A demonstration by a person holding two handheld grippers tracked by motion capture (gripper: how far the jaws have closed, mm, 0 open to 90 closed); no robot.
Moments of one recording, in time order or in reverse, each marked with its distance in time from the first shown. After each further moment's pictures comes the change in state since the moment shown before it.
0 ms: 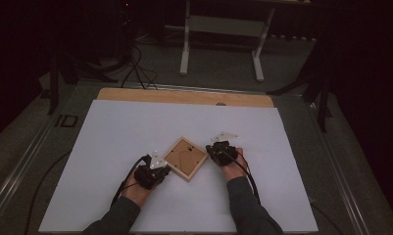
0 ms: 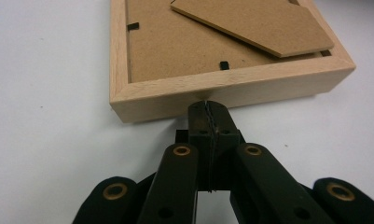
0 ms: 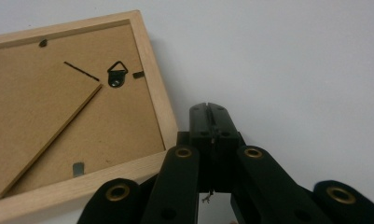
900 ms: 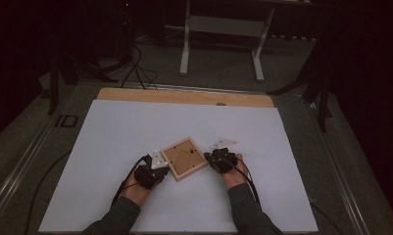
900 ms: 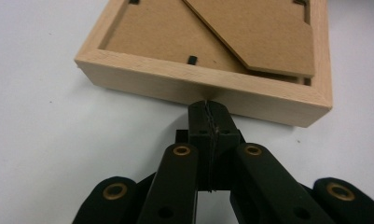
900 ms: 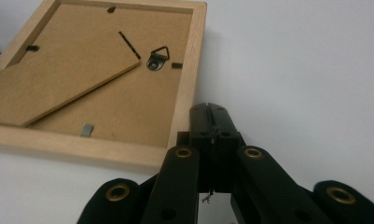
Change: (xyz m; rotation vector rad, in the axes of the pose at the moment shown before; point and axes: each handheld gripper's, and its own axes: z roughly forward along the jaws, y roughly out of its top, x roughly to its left) left arm -0.002 -0.001 0.001 0.026 0.031 0.017; right arm 0.015 -0.013 -0.012 0.020 0.056 -0.022
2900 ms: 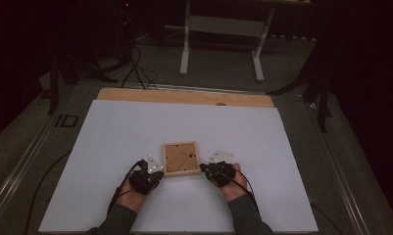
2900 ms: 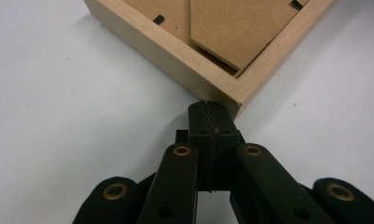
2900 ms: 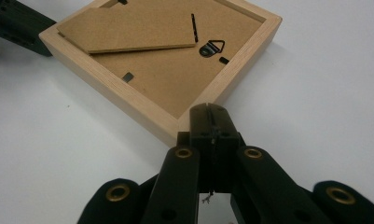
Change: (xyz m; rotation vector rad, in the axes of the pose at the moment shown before) left arm -0.005 -0.010 -0.015 0.052 0.055 -0.052; right arm 0.034 -0.013 -0.019 -0.003 0.048 -0.088
